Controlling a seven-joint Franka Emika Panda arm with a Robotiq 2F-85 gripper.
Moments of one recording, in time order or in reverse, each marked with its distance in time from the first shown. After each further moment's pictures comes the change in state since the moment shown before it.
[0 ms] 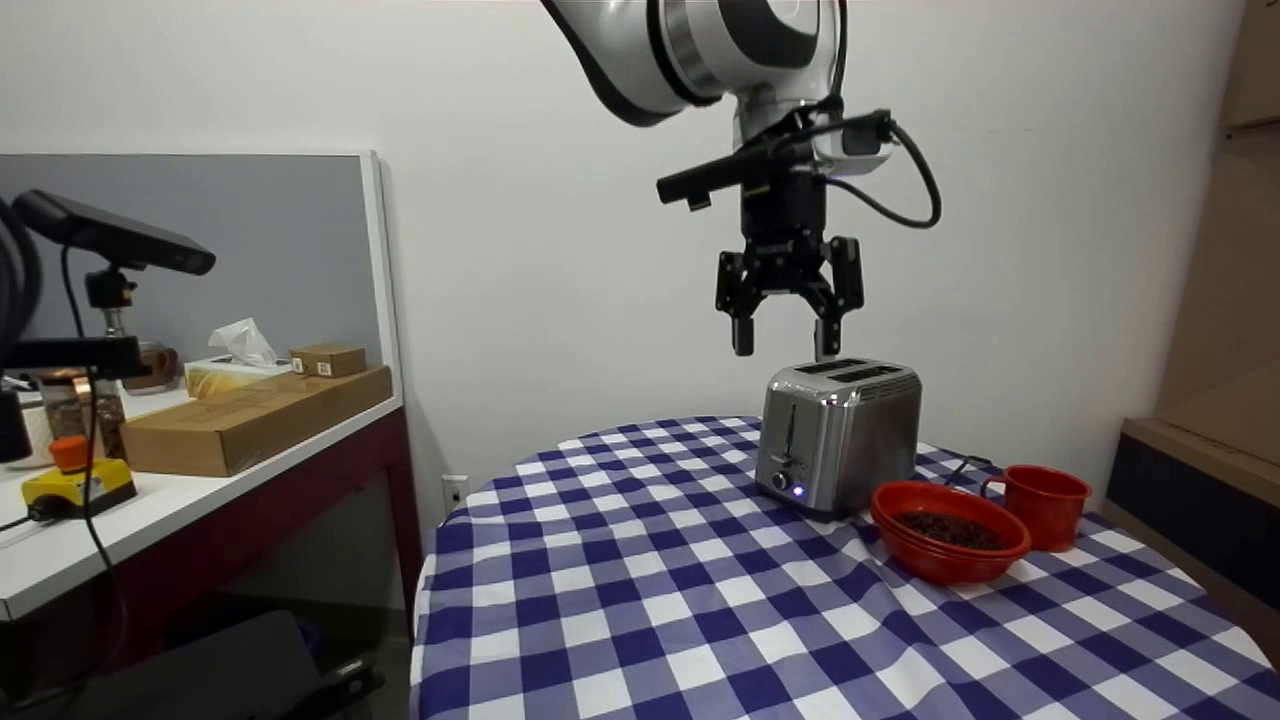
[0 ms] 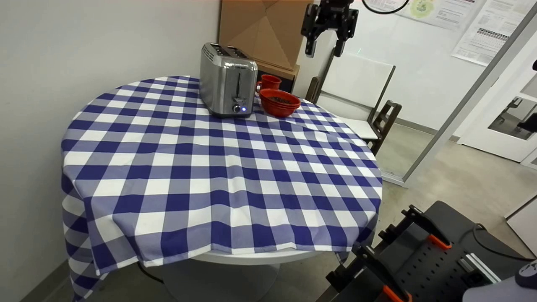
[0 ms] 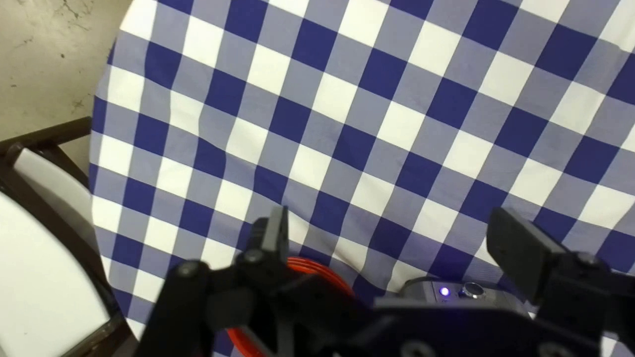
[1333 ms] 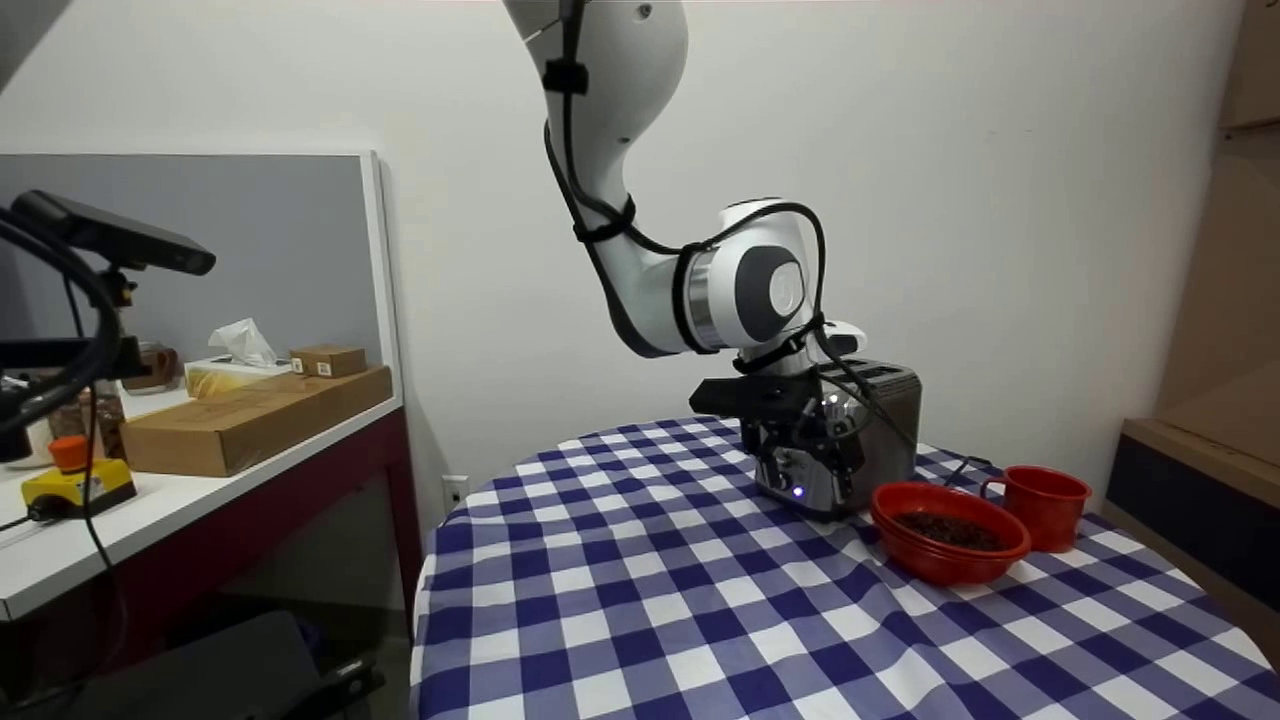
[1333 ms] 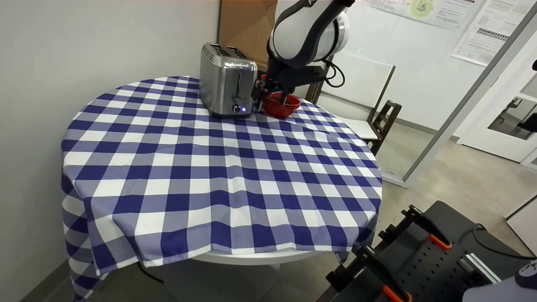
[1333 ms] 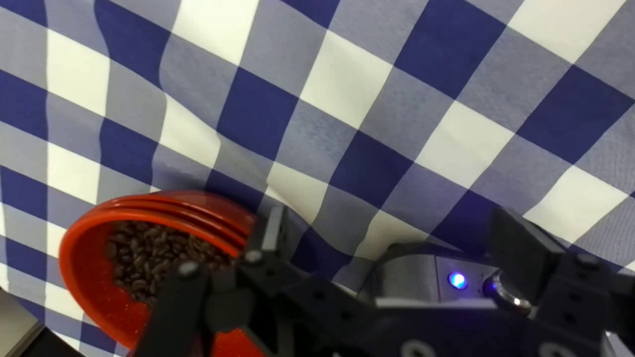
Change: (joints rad) arm 0.156 0.485 -0.132 0.105 -0.072 0.639 0.072
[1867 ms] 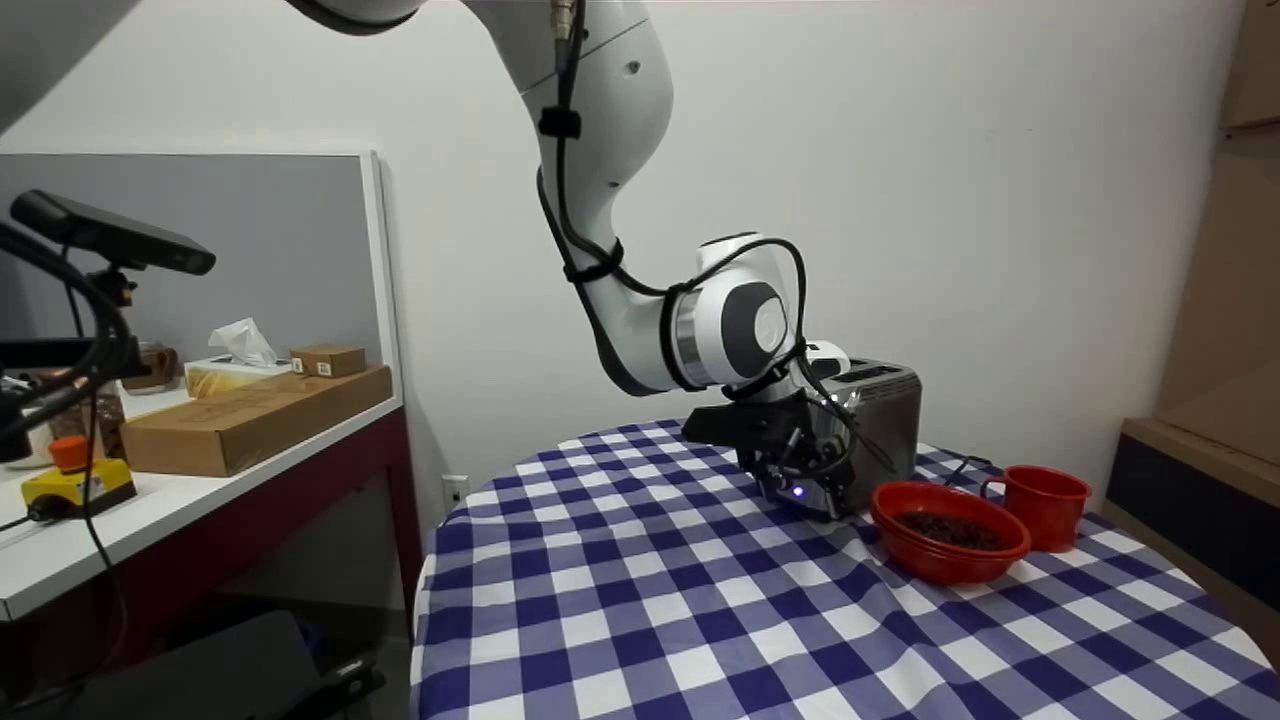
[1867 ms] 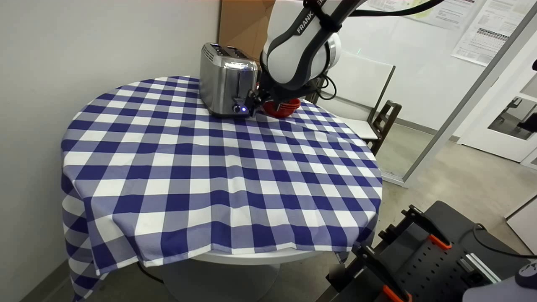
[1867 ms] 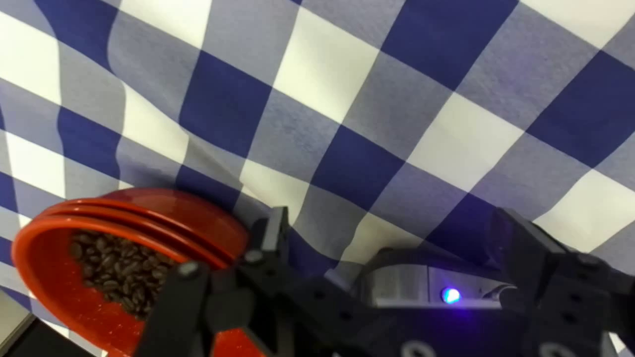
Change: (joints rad) arm 0.109 0.080 -0.100 0.002 0.000 0.134 0.059
